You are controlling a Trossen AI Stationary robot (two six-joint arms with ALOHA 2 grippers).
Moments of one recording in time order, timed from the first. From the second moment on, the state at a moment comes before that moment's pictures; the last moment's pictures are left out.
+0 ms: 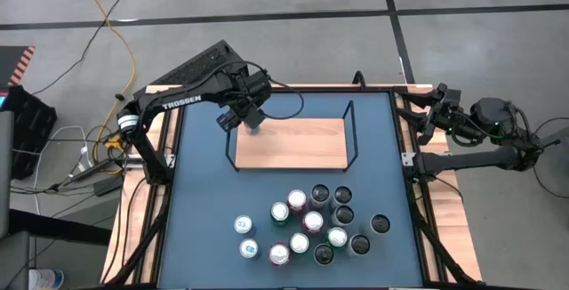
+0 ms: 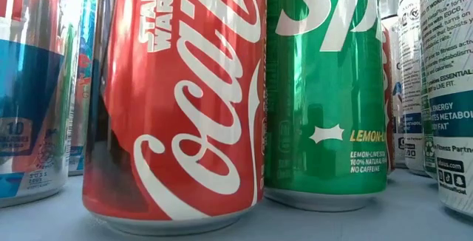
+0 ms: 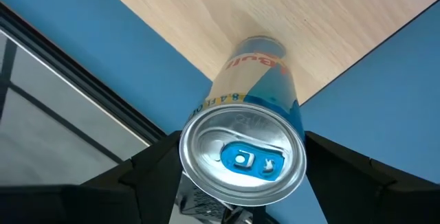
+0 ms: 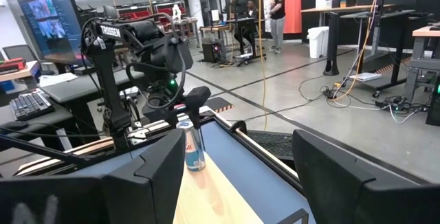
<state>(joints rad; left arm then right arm) 0.41 1.72 1.62 -1.14 -0.20 1.31 -0.01 0.34 0.93 -0.60 0.48 0.15</state>
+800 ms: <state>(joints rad) 0.40 1.69 1.62 -1.12 -0.30 1.22 -0.01 0.34 0.93 -0.60 0.44 0.15</state>
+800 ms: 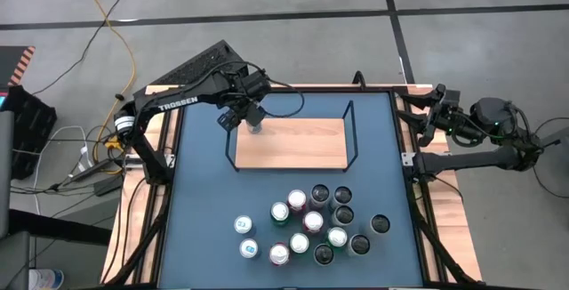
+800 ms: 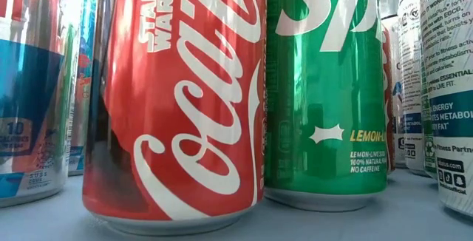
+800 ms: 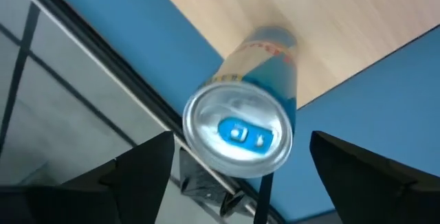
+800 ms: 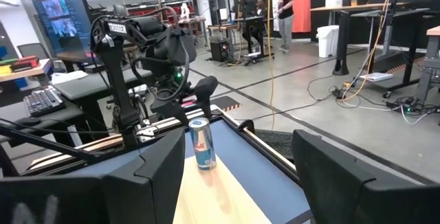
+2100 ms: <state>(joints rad) 0.30 1.80 1.84 -1.04 -0.24 0.30 -0.01 0.34 0.93 -0.65 0.44 0.15</state>
